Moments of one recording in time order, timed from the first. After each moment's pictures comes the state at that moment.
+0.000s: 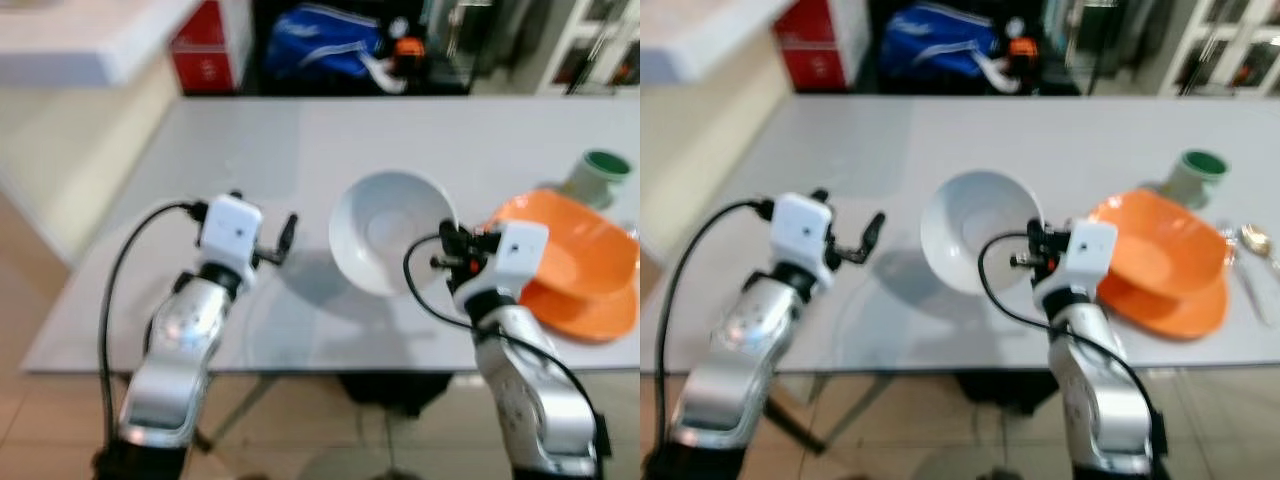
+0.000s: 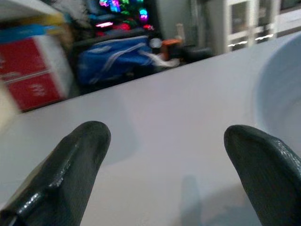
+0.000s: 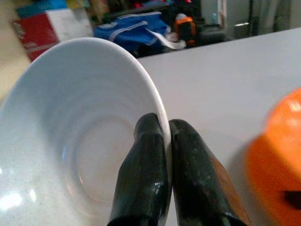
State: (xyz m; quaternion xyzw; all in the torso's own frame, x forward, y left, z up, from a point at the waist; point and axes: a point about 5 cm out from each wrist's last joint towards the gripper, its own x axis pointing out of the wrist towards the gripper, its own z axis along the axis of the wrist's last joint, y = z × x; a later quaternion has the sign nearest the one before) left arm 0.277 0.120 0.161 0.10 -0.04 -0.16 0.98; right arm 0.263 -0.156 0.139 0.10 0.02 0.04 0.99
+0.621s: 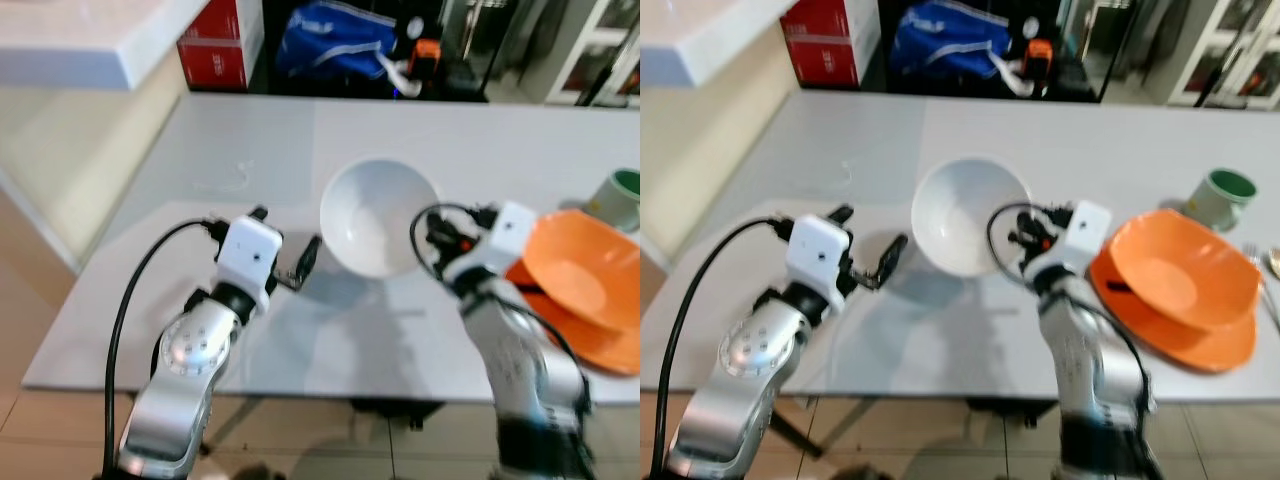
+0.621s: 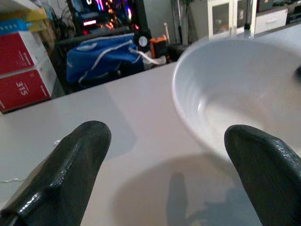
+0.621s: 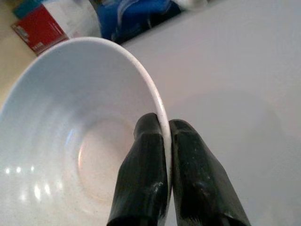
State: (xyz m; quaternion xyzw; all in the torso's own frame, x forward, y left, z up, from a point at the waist) left arm 0.257 0.115 0.160 0.11 -0.04 -0.21 0.97; right arm 0.303 -0.146 0.134 0.26 0.10 0.05 0.96
